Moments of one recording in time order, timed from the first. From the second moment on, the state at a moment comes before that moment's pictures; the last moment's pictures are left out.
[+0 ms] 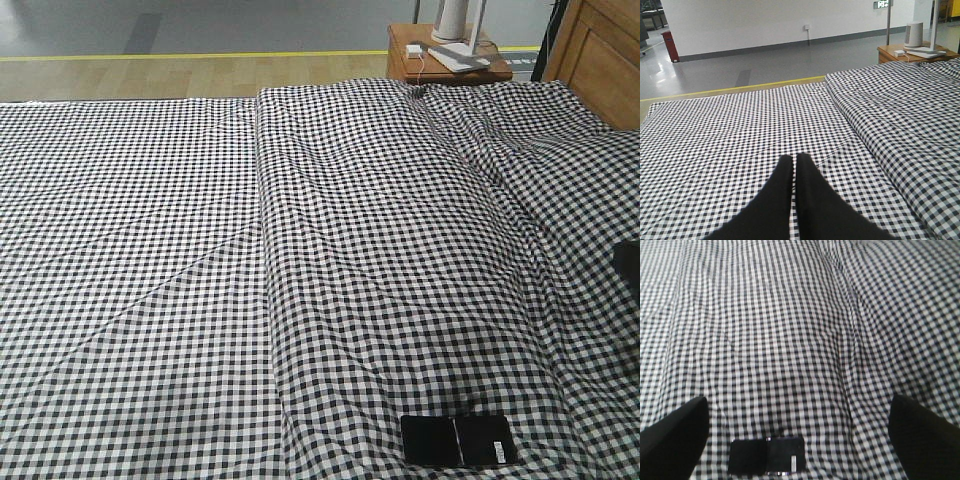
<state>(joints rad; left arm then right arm) 0.03 -0.01 0.03 -0.03 0.18 0.15 0.00 0.87 -0.79 -0.09 0.68 0.11</state>
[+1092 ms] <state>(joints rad) 0.03 -0.01 0.03 -0.03 0.18 0.15 -0.64 1.79 -1.10 0.77 0.79 -0.85</state>
